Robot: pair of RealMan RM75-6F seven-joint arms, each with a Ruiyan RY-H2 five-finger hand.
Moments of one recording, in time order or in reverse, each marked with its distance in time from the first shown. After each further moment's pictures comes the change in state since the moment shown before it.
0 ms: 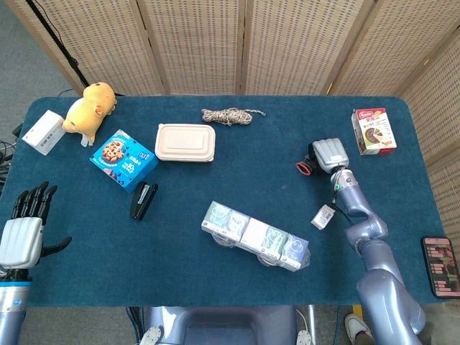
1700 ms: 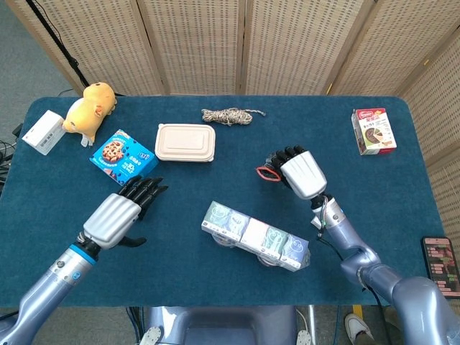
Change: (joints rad) left arm -0.423 0.235 -0.100 -0.426 -0.158 -0.524 0.183; right arm -0.145 0.162 0.054 -0.663 -0.020 0.813 -0.605
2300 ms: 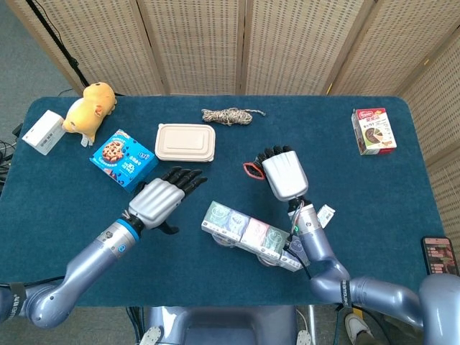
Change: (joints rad) left arm -0.387 -0.089 -0.057 0.027 -0.520 -0.113 0.191; right arm 0.005 0.105 0.193 -0.652 0.337 -0.124 -0.682
